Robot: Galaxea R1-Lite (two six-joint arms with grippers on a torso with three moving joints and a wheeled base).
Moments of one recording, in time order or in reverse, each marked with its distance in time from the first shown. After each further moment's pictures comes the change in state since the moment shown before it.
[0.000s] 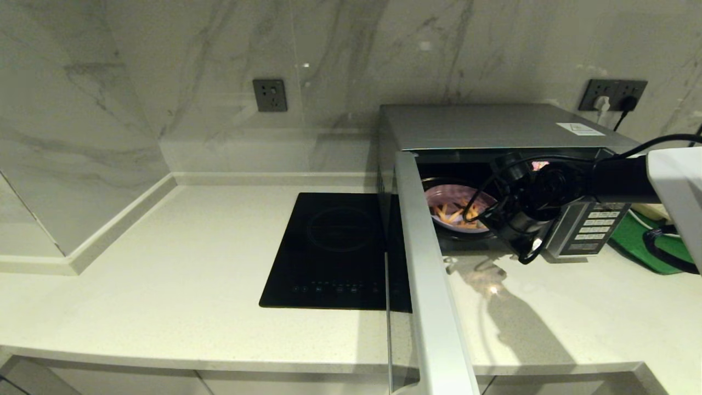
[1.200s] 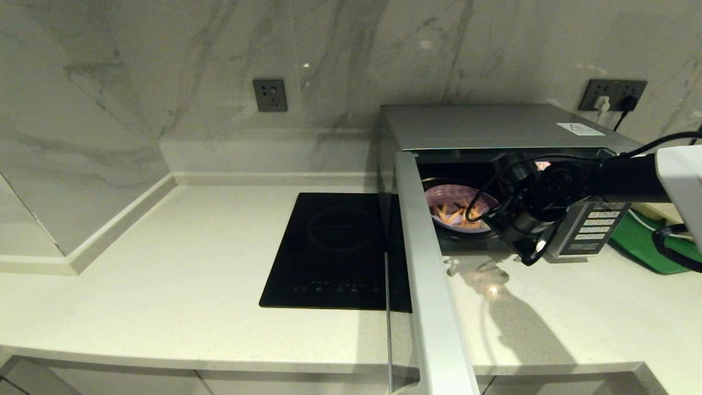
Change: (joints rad) left arm 0.000 0.000 0.000 0.000 -0.001 0.000; right arm -0.001 -0.026 0.035 0.002 -0.008 0.035
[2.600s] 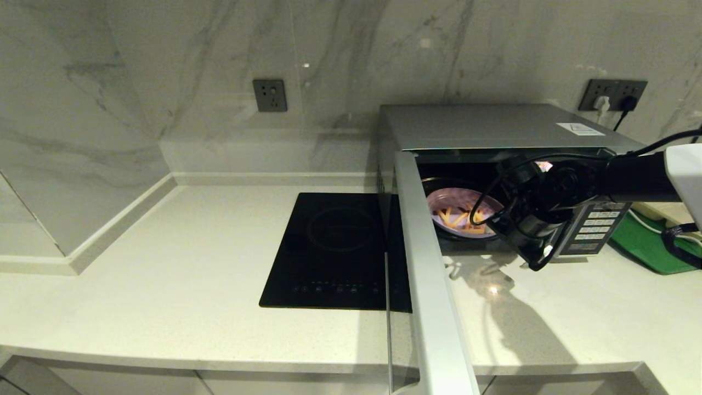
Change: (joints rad) left arm 0.000 0.000 0.000 0.000 0.000 0.000; right arm -0.003 -0.024 0.030 0.049 0.000 0.008
